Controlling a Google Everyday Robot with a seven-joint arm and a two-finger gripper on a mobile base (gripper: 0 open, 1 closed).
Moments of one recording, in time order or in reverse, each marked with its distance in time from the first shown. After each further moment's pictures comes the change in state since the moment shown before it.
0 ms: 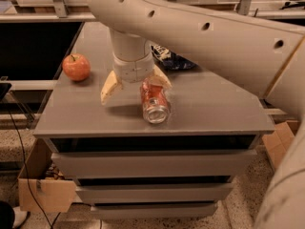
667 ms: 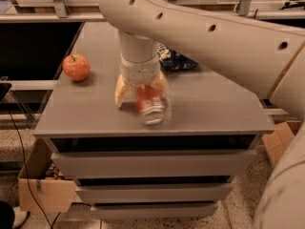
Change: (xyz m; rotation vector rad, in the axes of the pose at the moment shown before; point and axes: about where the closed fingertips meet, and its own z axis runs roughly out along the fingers) arm 0.002 -0.011 0.013 -0.012 0.033 0.028
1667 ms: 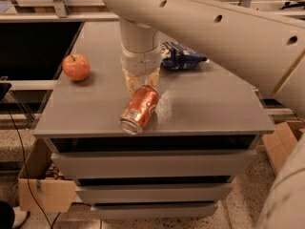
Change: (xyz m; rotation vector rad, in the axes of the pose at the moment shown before) arm -0.005 -0.007 -0.027 -0.003 -0.033 -0.025
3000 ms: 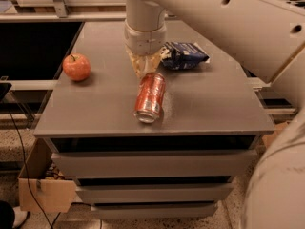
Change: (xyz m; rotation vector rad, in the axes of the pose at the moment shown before) arm -0.034 -0.012 -0.032 -0.039 -0.071 -0.066
